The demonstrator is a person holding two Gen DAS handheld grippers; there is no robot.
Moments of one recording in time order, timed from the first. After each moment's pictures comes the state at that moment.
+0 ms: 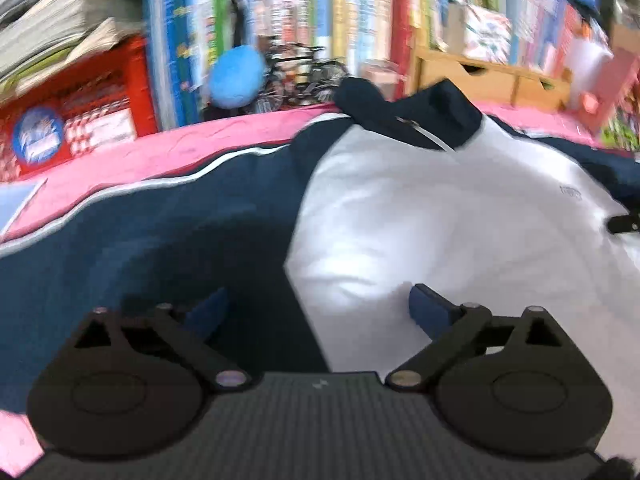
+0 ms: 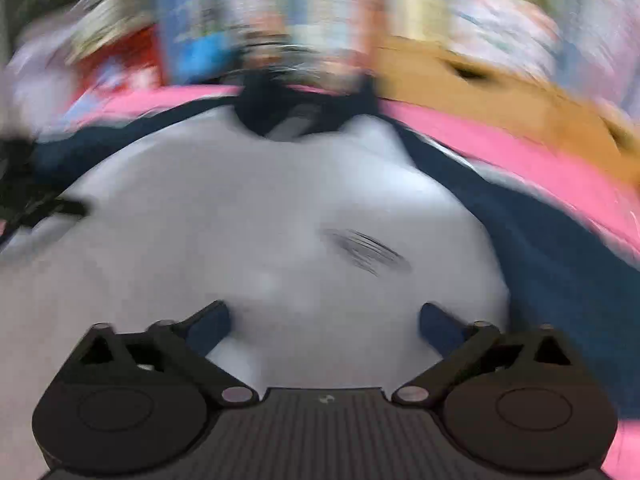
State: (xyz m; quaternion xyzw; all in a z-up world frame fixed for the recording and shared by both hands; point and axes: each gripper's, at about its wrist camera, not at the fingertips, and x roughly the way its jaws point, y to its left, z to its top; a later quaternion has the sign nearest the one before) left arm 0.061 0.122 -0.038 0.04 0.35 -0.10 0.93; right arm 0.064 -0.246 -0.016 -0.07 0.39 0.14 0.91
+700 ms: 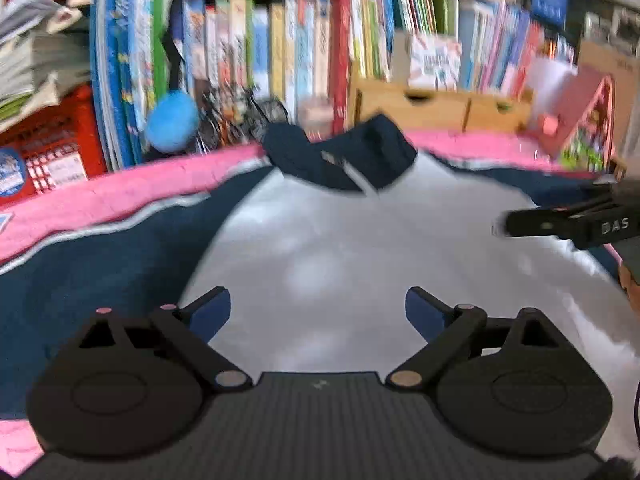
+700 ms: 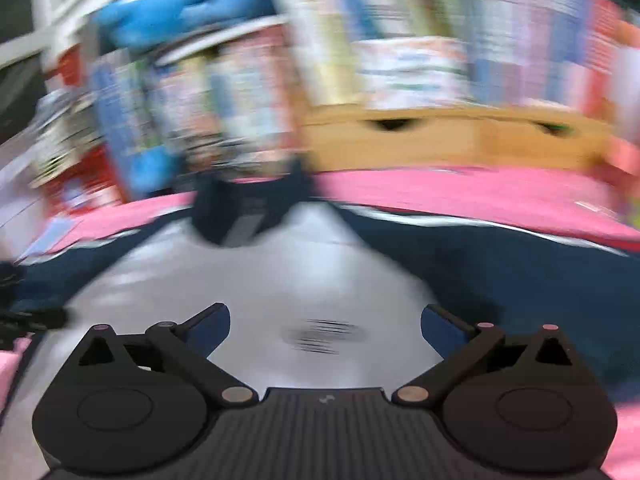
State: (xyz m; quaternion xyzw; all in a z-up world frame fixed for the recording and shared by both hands) left arm 0.050 0.058 -0.005 0.03 0.34 -0.14 0.93; right arm 0.066 -0.212 0.015 0.02 0.32 0.15 0.93
